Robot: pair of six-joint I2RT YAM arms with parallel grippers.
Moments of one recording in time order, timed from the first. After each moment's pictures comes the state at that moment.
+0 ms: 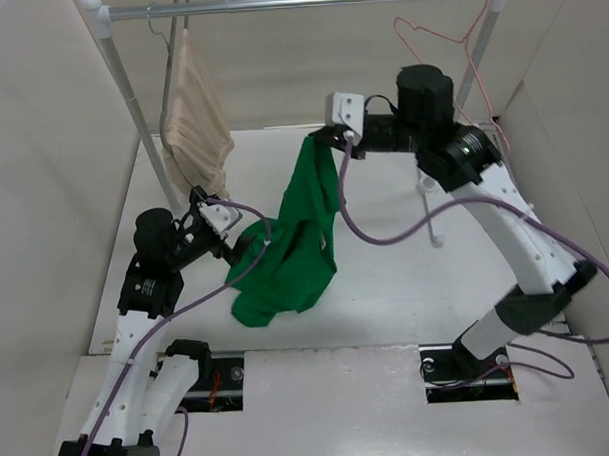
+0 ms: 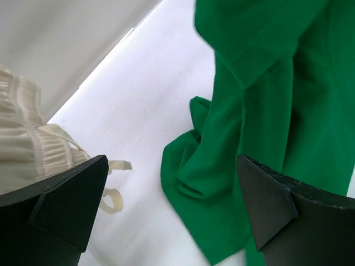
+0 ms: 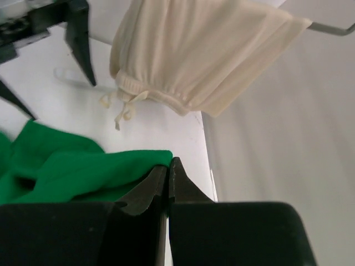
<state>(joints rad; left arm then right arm) -0.16 0.71 0.77 -0.34 0.60 0.47 0.64 1.52 1.94 -0.63 -0.63 -0.76</state>
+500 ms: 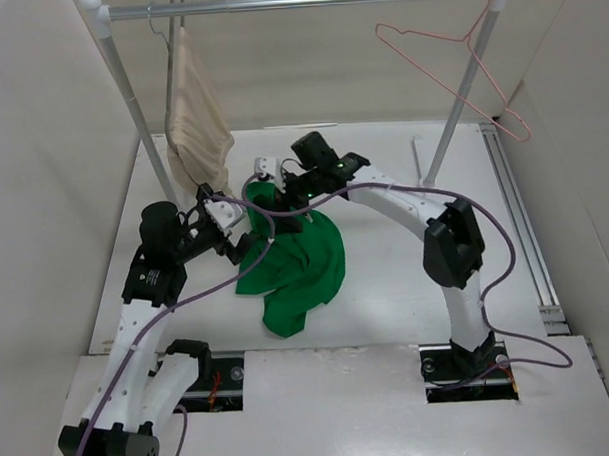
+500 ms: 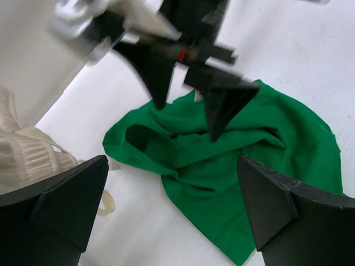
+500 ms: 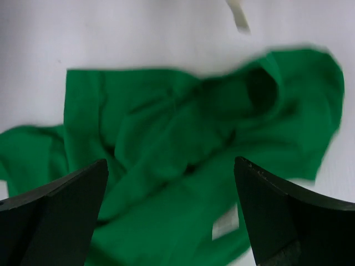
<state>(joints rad) -0.16 0.76 0.77 -0.32 0.66 0.49 0.73 2.11 1.94 -0.63 -0.63 -0.55</state>
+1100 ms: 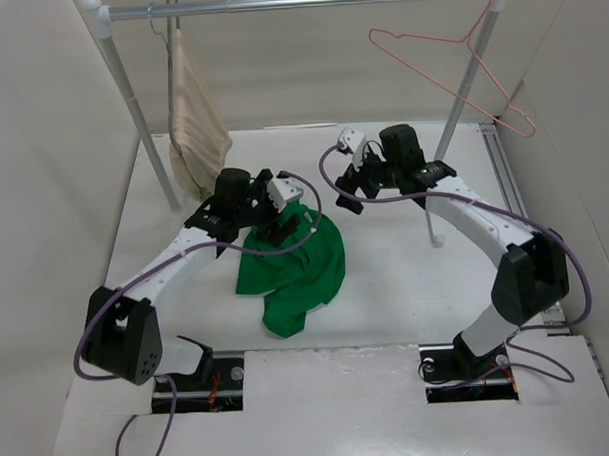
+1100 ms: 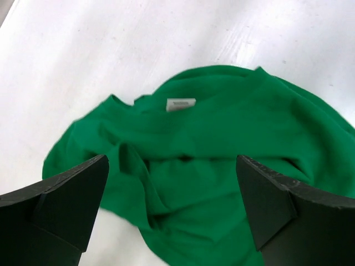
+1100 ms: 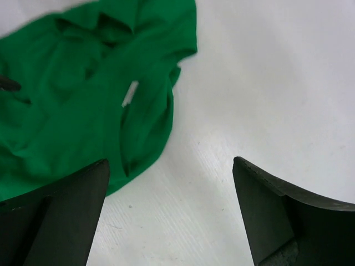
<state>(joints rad) -0.42 1.31 0.92 -0.20 0.47 0.51 0.46 1.58 1.36 -0.39 -0.45 -0.38</state>
